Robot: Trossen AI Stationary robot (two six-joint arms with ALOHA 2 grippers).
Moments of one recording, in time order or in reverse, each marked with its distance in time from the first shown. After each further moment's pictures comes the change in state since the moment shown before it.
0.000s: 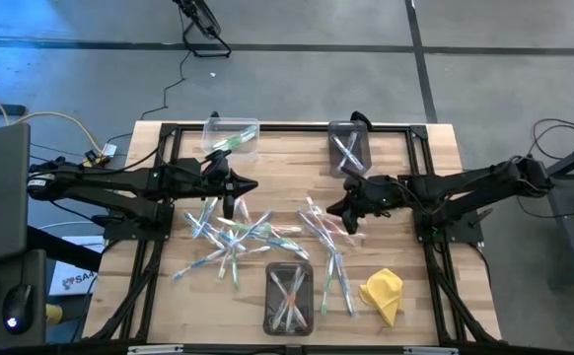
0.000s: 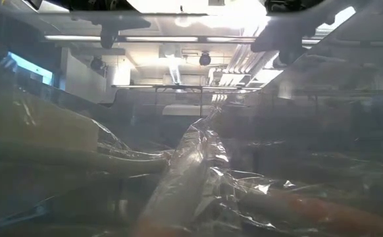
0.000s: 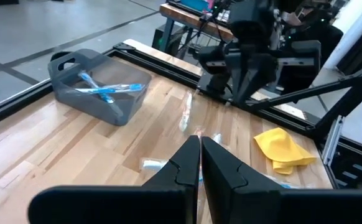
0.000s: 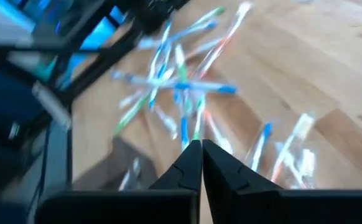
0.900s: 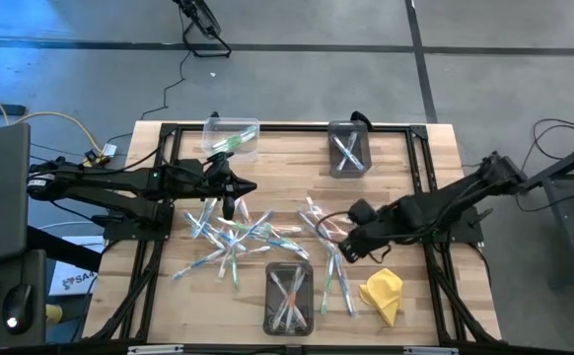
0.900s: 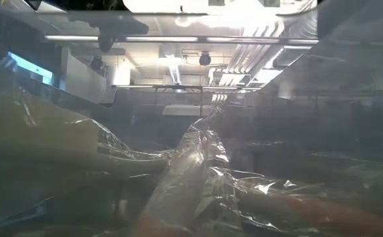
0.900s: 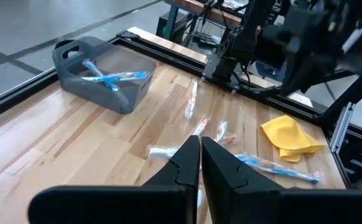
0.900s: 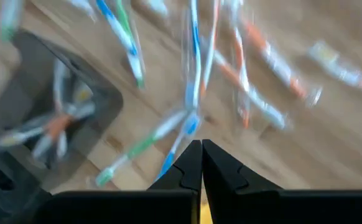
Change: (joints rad) left arm 0.000 0.000 0.001 -0.053 0.002 0.008; right arm 0.329 0.331 0.567 -0.992 0.111 0.590
